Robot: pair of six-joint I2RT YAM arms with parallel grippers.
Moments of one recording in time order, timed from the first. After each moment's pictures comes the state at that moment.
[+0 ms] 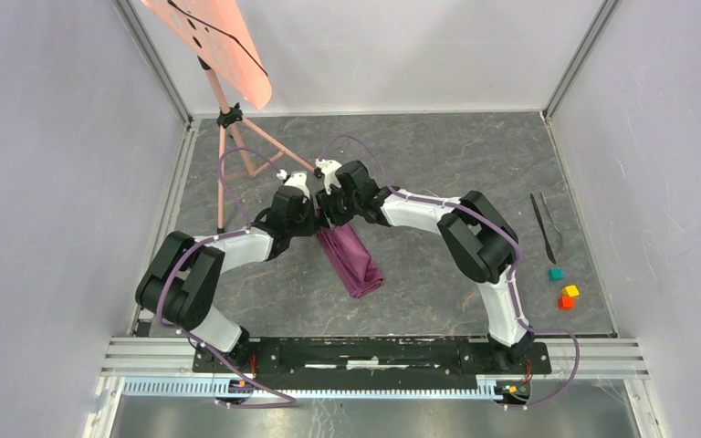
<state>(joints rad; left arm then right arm) -0.44 1.55 0.67 0.22 -0.07 -0.38 0.78 2.10 1.44 -0.02 -0.26 0.20</state>
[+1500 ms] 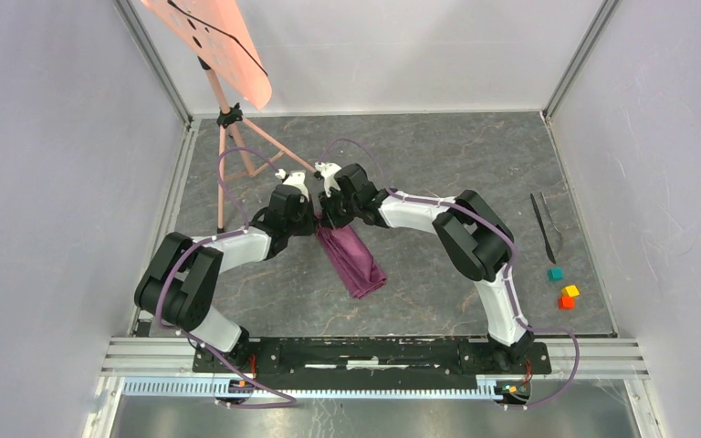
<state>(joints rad) -0.43 1.55 0.67 0.22 -0.03 -0.38 0.78 2.13 1.44 -0.01 -0.24 0.17</state>
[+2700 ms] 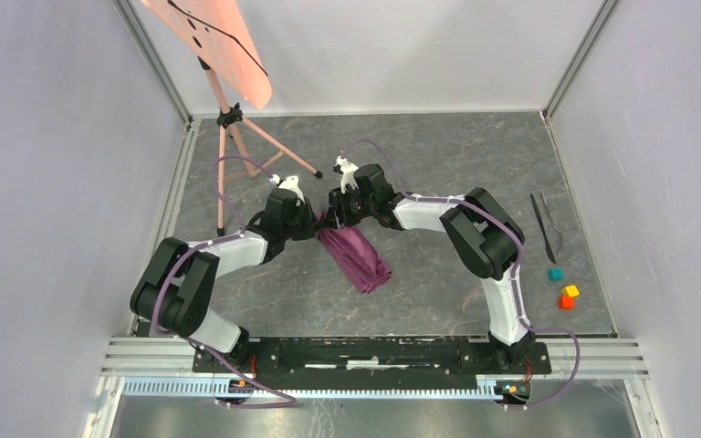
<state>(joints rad) -0.41 1.52 0.63 0.22 0.02 -0.48 0.71 2.11 1.30 0.20 -0.41 0.38</state>
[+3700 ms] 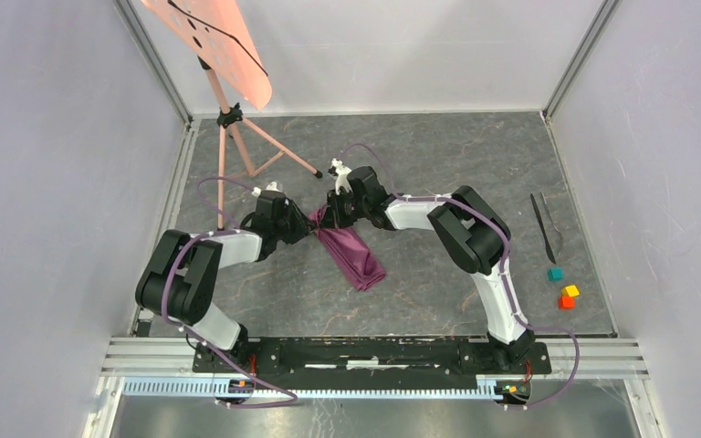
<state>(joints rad) -0.31 1.58 0.60 0.25 0.13 -0.79 0.73 2.20 1.36 0.23 -0.44 0.46</state>
